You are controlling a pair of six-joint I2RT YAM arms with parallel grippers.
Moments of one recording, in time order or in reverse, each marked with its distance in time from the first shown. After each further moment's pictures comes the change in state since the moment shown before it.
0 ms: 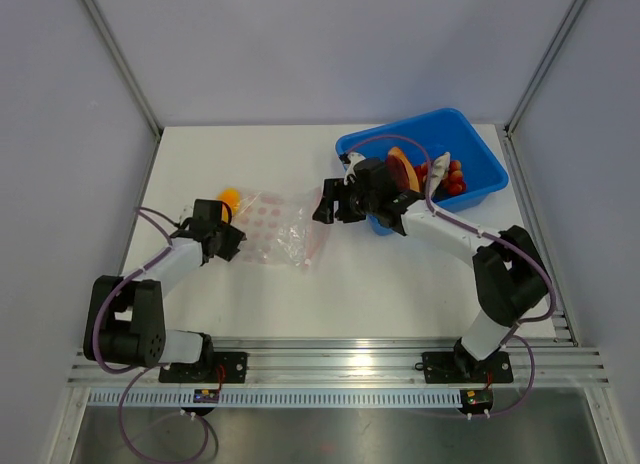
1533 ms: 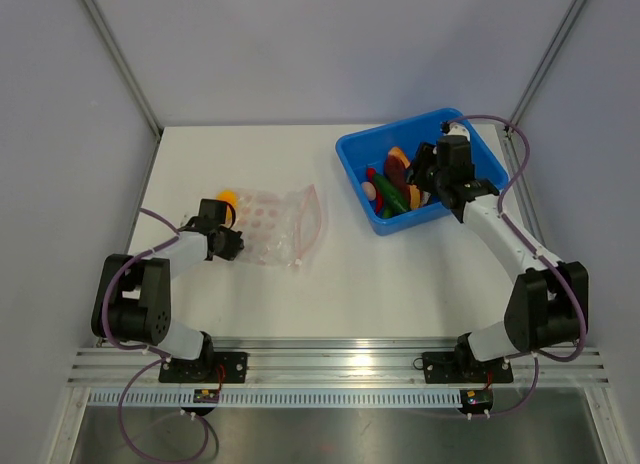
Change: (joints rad) left arm 0.002 0.127 0.018 0.021 -0.035 -0.091; right arm -0.398 -0.192 -0.035 -0.123 0.320 -0.029
